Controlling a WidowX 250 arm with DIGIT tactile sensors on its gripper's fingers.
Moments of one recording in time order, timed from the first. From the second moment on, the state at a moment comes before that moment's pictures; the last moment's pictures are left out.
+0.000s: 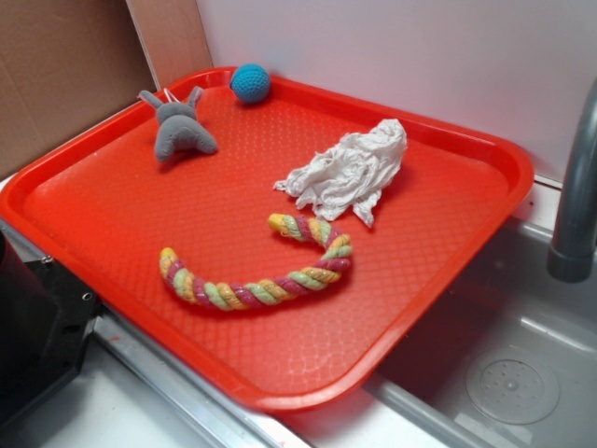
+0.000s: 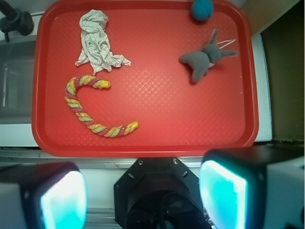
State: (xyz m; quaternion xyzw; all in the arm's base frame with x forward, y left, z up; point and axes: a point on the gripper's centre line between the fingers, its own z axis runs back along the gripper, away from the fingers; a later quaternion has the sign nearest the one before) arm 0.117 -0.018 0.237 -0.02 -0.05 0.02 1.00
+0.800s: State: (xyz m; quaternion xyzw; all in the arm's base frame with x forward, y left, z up) arm 0.143 0.003 0.224 -0.01 -0.06 0.13 0.99
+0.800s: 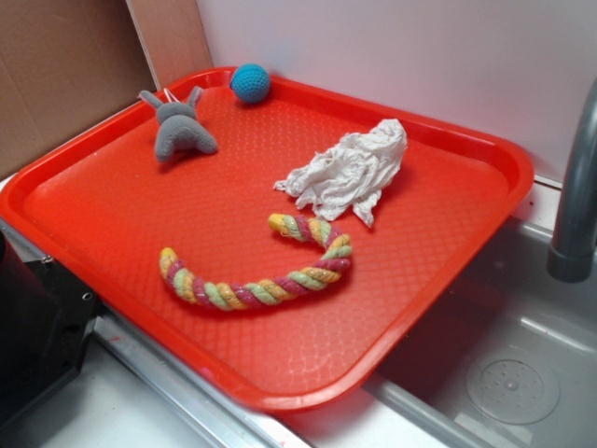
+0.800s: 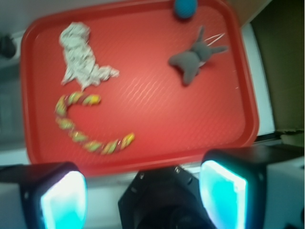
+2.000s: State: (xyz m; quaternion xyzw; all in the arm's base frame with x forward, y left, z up) arm 0.248 0.105 0.053 0.12 -0.10 0.49 0.86
